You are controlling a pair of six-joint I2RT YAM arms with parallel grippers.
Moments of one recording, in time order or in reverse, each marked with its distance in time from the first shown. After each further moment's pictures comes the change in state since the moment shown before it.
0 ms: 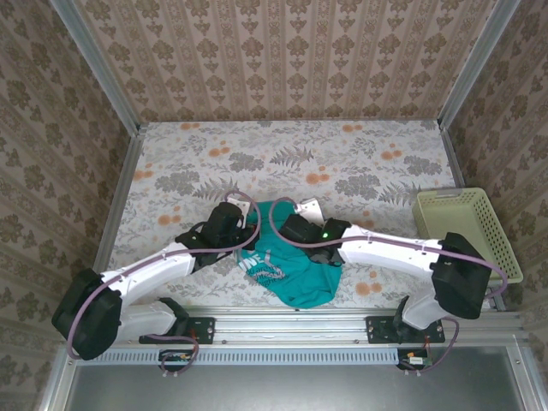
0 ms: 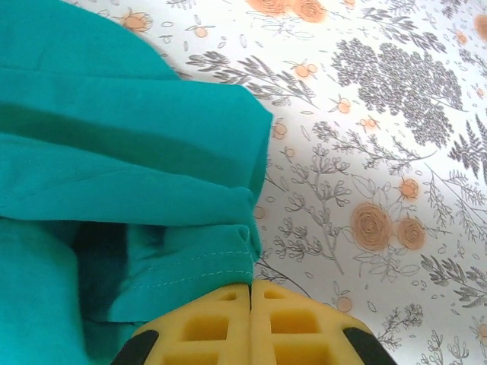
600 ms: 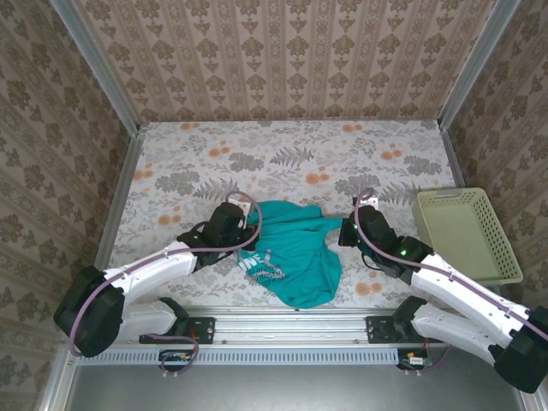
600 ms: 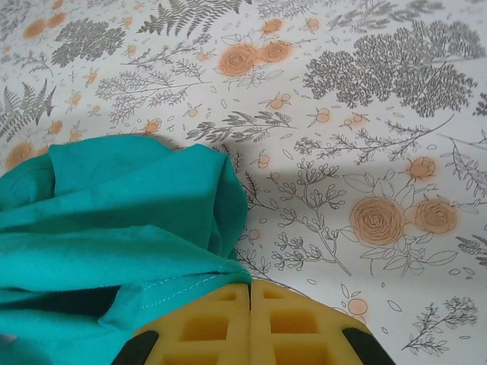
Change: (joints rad) left arm 0.000 0.021 0.002 -0.009 -0.007 -0.003; right arm -0.338 -0.570 -0.366 0.289 -0.376 0.017
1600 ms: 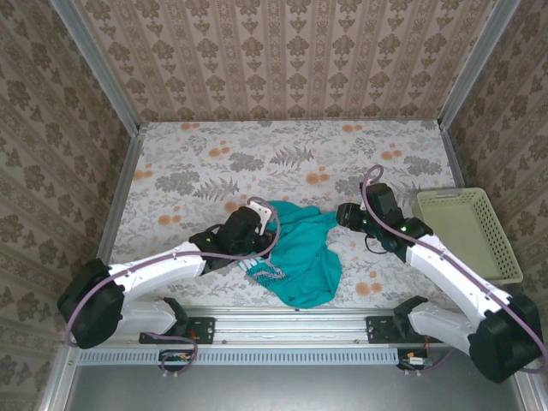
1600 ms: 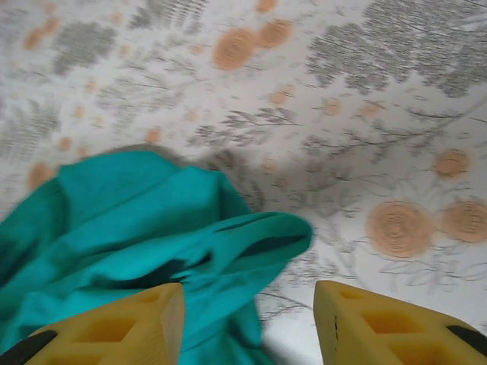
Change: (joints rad) left arm -0.170 0.038 0.067 0.014 -0.027 0.072; right arm -0.216 0.123 0.071 0.027 -0.288 -0.019
